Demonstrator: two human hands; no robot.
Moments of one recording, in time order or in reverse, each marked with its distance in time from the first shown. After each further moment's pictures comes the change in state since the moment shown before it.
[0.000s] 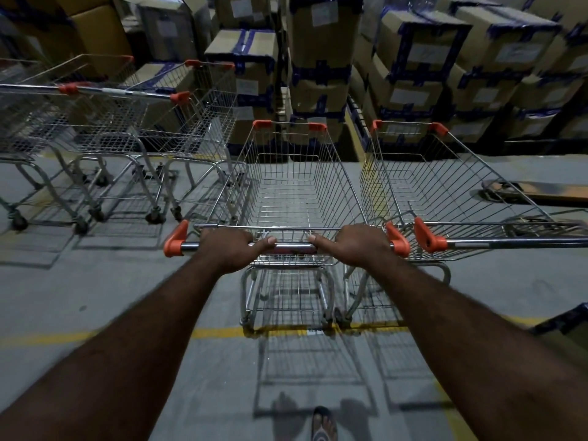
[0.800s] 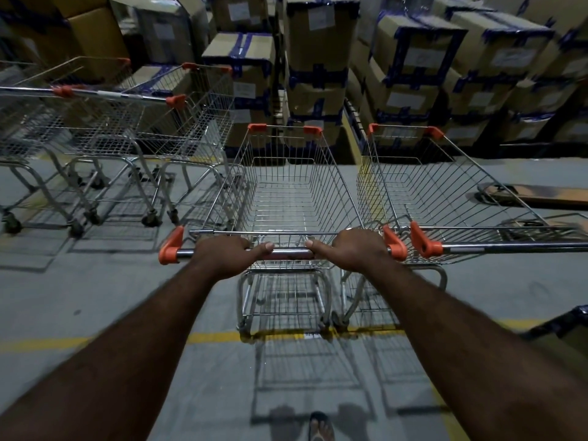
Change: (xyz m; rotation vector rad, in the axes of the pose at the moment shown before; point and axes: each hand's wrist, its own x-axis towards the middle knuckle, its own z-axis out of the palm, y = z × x) left_hand 0.000 0.005 -0.001 -0.021 -0.034 0.017; right_hand 0.000 0.004 -0.001 -0.019 -0.003 -0.001
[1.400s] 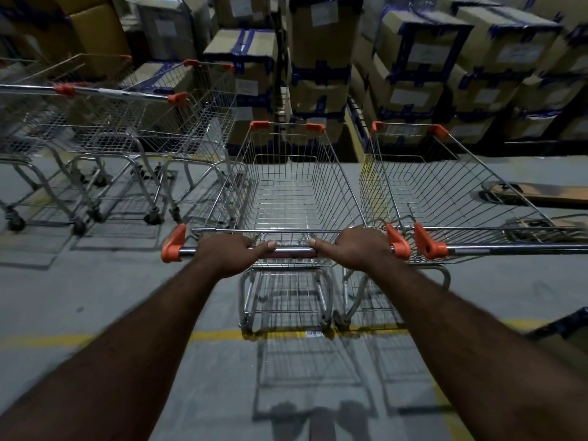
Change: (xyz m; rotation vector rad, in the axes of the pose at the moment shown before) left_hand 0.006 -0.005 0.000 -0.023 0.020 0.019; right_hand 0.001 0.001 -0.008 -0.001 -0.026 -0.014
